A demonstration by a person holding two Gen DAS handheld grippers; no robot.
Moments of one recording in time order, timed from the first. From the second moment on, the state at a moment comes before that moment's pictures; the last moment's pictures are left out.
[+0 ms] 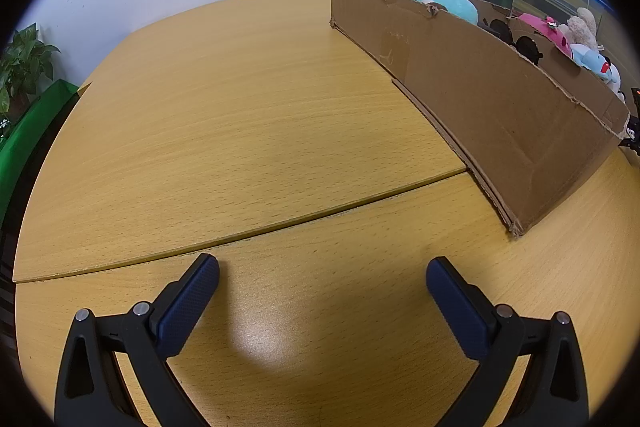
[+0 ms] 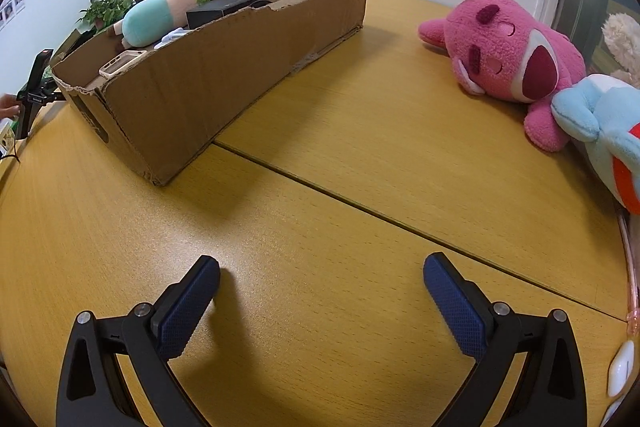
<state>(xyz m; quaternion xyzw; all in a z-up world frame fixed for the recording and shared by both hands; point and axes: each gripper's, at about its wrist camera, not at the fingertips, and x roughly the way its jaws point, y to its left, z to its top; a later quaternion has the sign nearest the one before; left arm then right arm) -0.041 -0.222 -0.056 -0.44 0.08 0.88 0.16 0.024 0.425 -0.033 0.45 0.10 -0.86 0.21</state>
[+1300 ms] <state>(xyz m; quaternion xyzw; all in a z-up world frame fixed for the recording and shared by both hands) -0.035 -0.227 -0.055 -0.44 0.08 0.88 0.16 0.028 0.427 -0.032 0.45 0.10 -0.86 0.22</state>
